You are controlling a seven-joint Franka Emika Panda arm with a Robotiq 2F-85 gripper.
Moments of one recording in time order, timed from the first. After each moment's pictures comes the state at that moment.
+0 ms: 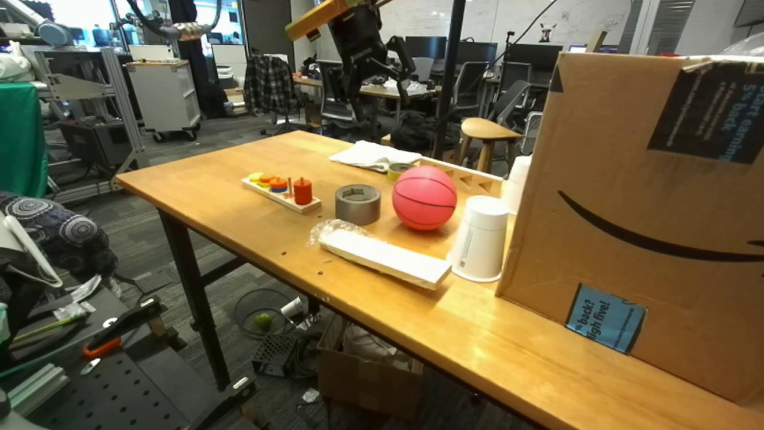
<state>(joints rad) 0.06 0.03 0.02 -2.05 -0.54 2.10 0.12</state>
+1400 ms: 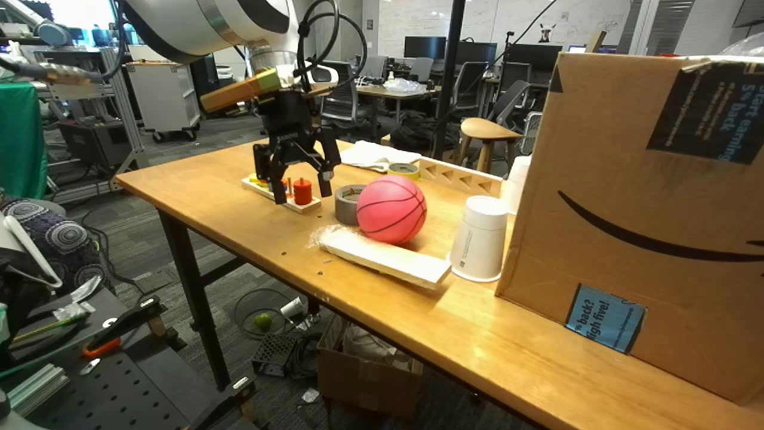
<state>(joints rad) 0.07 -0.06 0.09 -2.44 -0.44 2.11 0.20</state>
